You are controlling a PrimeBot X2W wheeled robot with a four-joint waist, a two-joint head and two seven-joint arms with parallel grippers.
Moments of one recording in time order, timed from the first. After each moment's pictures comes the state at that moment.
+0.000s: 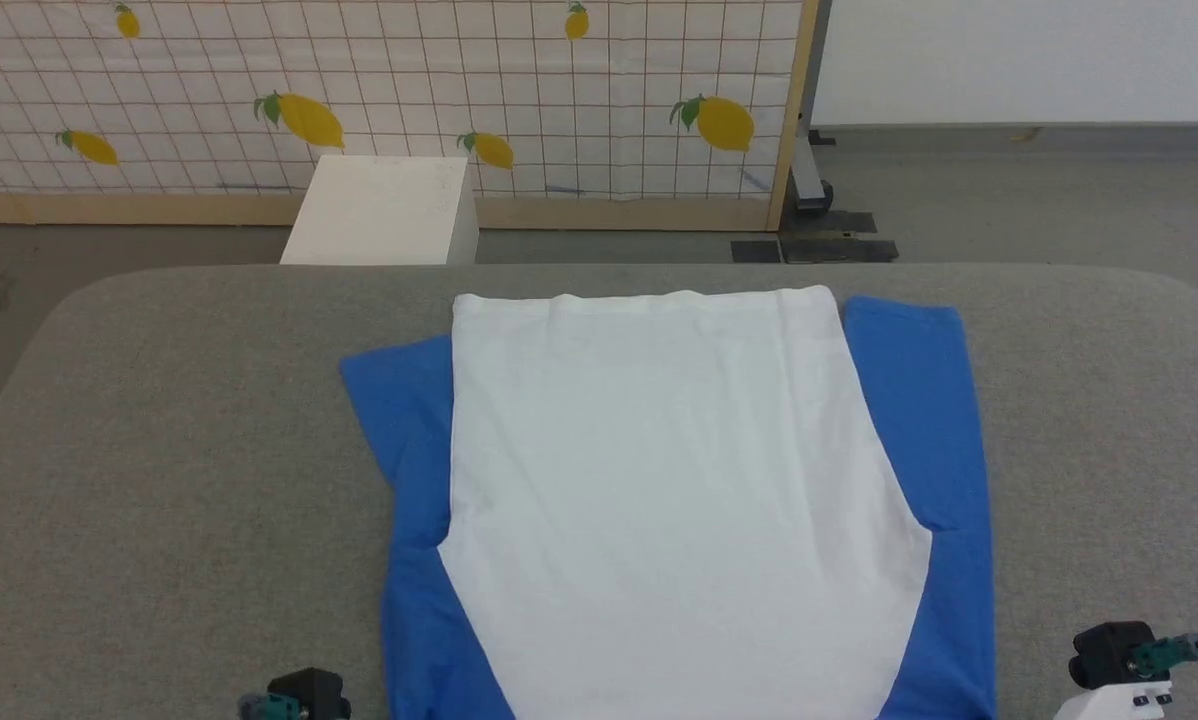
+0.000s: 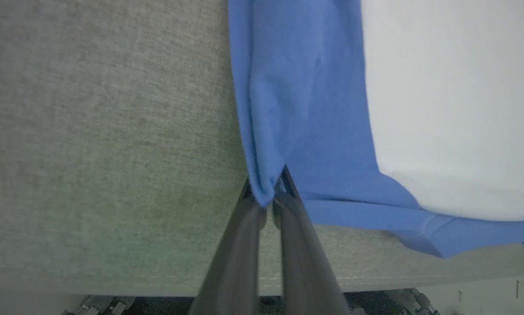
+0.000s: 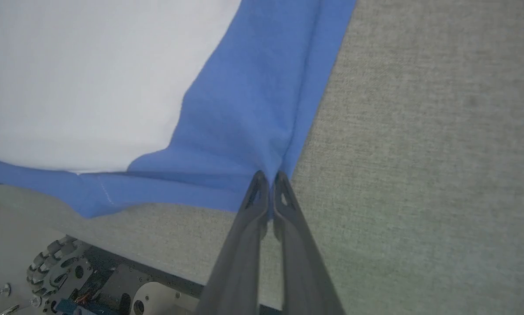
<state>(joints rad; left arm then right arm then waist) 0.13 0.24 -0.32 0.22 -0.73 0.20 0.34 0.12 -0.38 0.13 0.26 0.61 0.14 0.49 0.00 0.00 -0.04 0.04</state>
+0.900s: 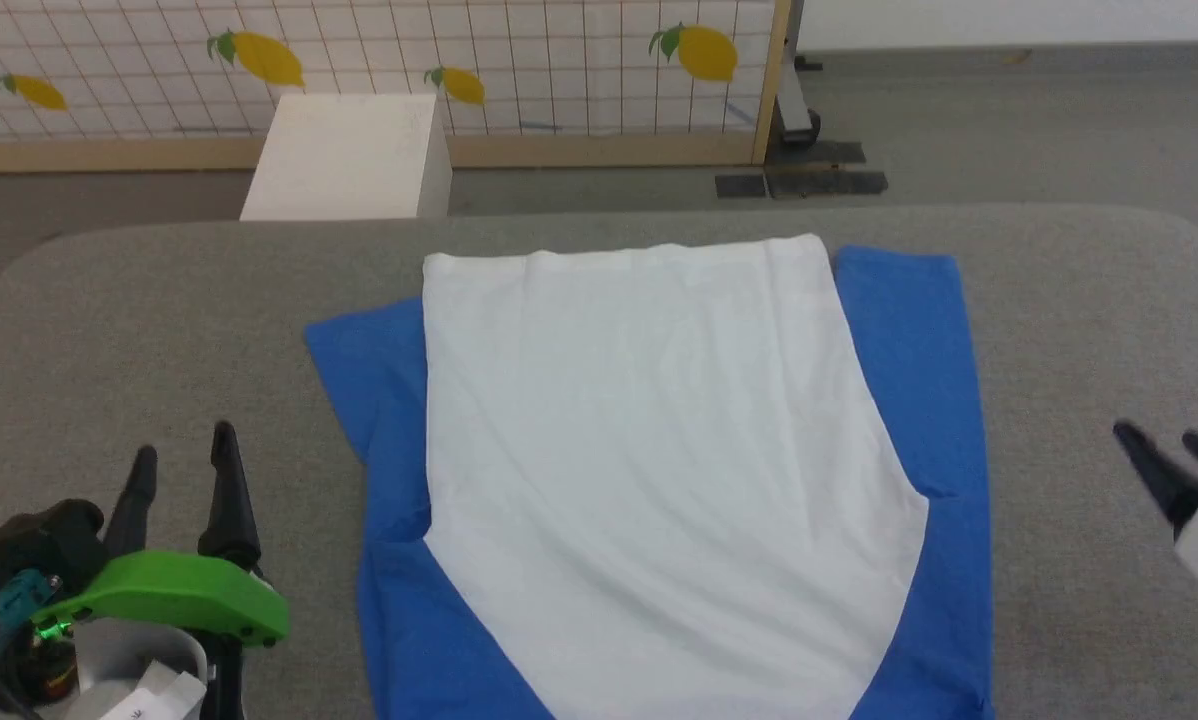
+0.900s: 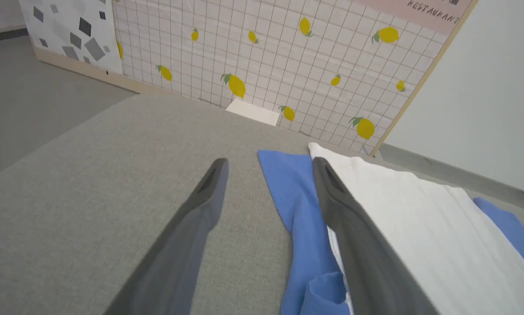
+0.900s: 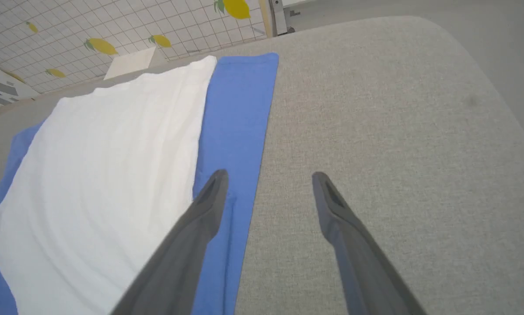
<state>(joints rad) 0.02 0.35 -0.10 -0.12 -0.62 0.27 -0.03 -0.12 -0.32 -0.25 0.04 0.53 0.13 0.66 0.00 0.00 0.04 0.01</state>
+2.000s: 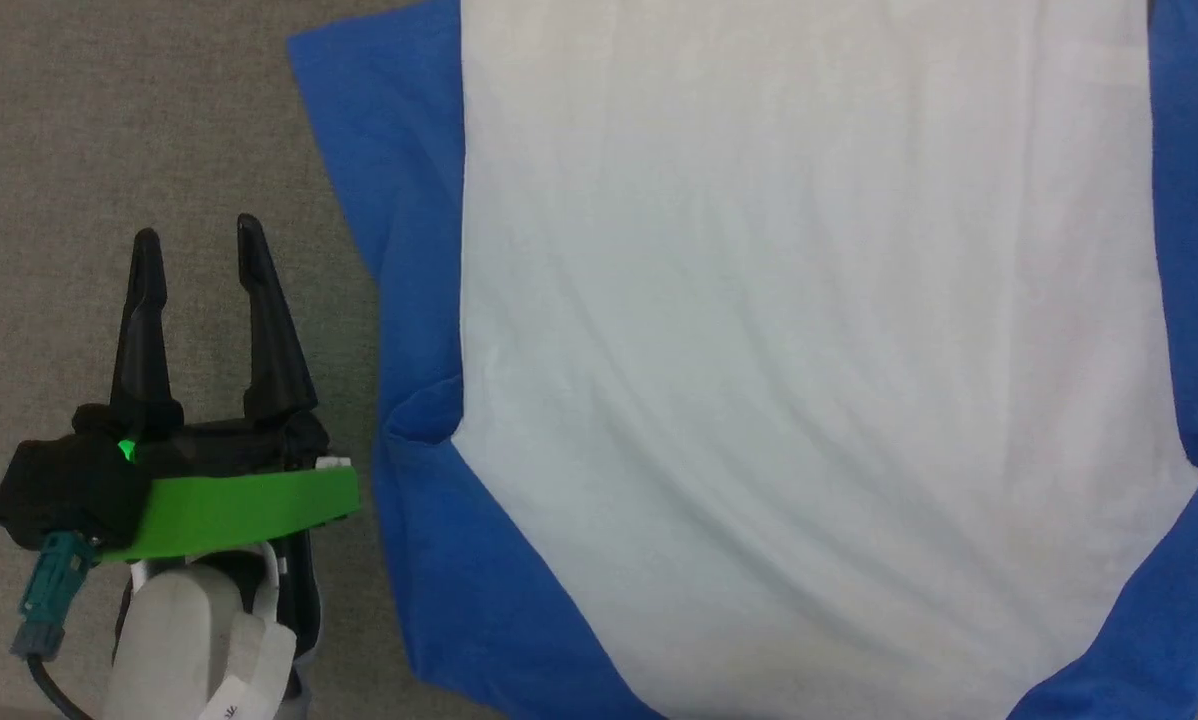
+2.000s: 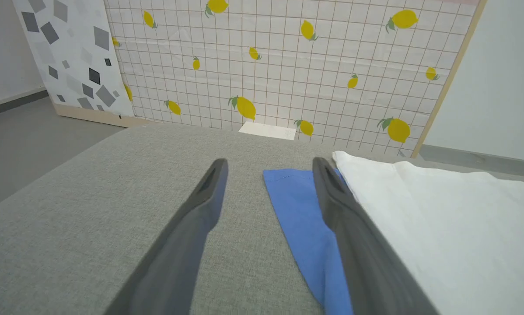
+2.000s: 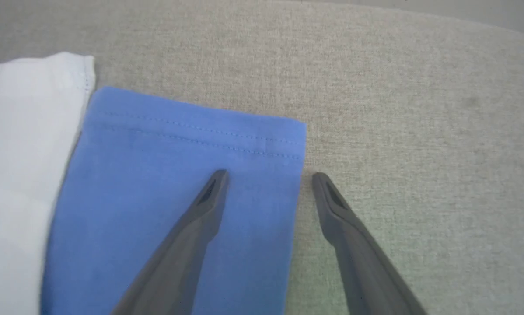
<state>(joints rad) -0.18 0.09 -0.02 -0.23 -0.27 0.07 -0.26 -0.96 -0.39 -0.21 0.57 0.11 0.13 0.74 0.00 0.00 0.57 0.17</state>
